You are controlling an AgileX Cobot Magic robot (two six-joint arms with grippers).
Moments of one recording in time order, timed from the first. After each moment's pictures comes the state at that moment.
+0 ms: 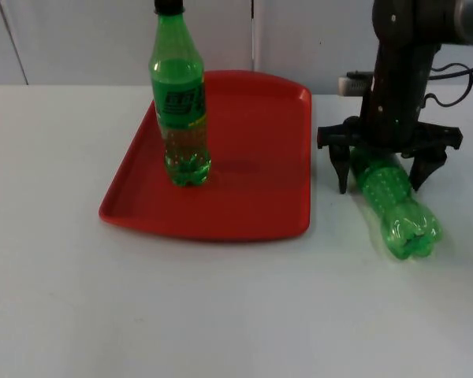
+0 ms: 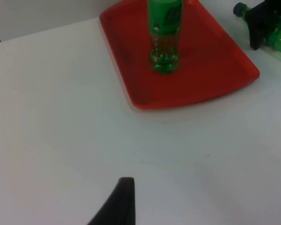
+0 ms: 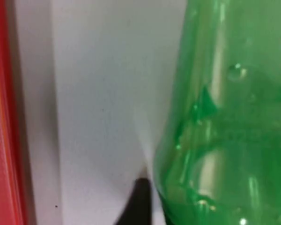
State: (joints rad) right arm 0.38 2.57 -2.19 -0.06 1.22 0.45; left arm -0.46 0.00 -0.50 0.07 1.08 -0.05
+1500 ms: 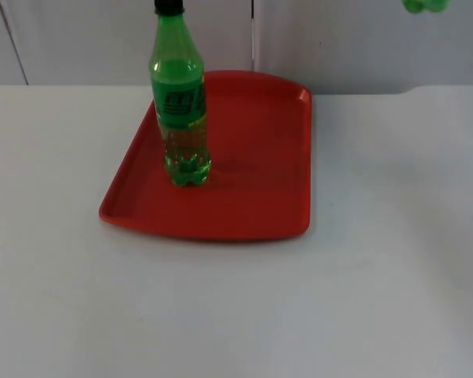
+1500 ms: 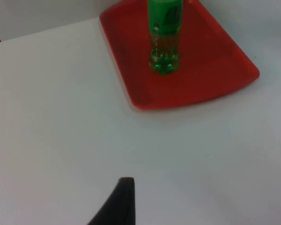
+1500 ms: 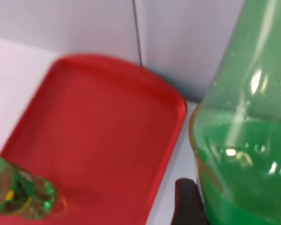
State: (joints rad) right arm 0.43 2.02 -2.19 -0.09 1.02 0.14; left arm -0.46 0.00 -0.50 0.07 1.08 -0.05
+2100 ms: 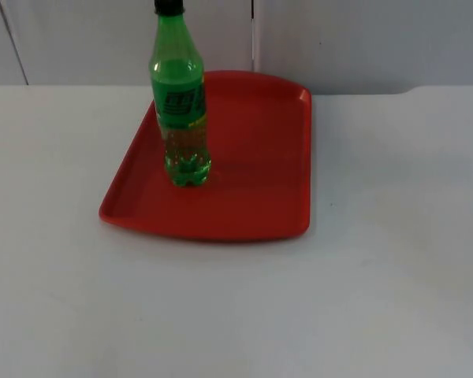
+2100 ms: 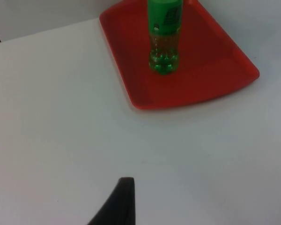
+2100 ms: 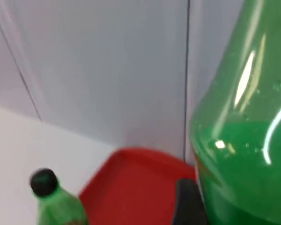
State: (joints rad) right arm 0.49 1.52 -1.37 -0.12 0.23 0.15; left arm -0.46 0.00 -0.50 0.07 1.08 -0.05
